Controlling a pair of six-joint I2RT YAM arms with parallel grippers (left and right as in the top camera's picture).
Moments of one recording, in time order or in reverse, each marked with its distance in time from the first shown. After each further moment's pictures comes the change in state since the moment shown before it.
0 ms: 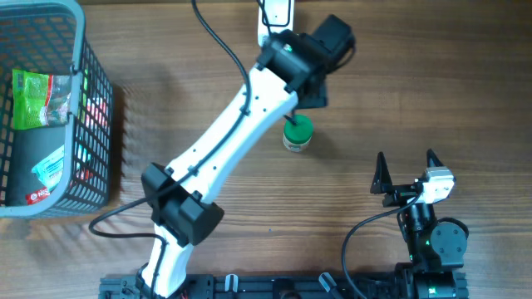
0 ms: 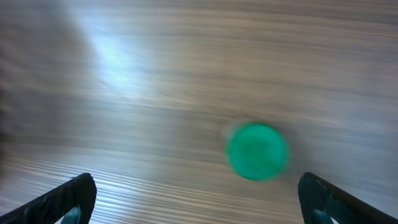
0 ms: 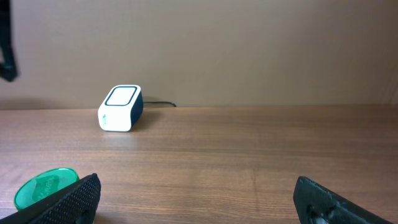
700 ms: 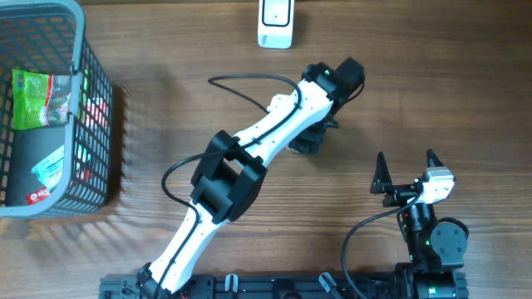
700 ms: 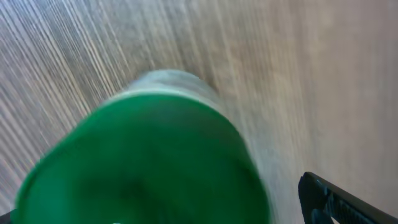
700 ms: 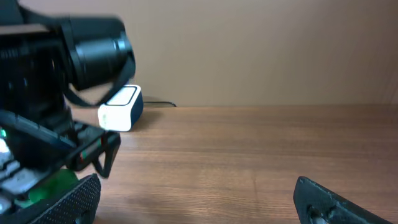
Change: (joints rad) left arm -0.062 0.305 -0.126 0.263 0.215 -1.260; right arm 0.000 0.000 0.000 0.000 0.000 0.000
